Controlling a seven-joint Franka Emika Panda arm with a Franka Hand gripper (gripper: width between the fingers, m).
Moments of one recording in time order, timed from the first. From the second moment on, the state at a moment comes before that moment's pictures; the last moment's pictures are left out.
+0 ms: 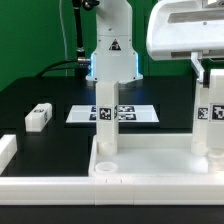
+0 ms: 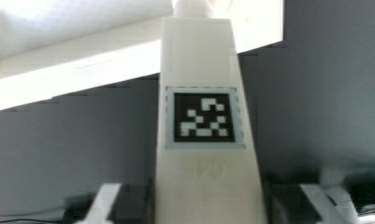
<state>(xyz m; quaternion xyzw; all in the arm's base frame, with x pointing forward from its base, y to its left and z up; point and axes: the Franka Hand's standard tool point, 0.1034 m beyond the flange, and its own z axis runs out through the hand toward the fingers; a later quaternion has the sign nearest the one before) 0.633 0.103 0.141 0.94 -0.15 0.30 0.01</state>
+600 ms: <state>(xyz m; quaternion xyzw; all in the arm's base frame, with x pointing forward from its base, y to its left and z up) 0.634 0.112 0.134 0.94 -0.15 0.30 0.01</state>
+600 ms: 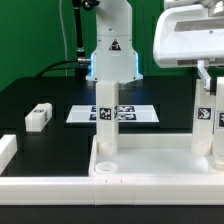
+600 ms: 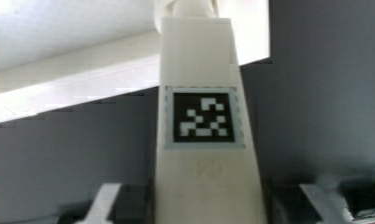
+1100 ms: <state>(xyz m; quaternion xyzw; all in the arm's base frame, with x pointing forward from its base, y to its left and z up) 0.637 0.105 0.133 0.93 -0.16 0.33 0.01</state>
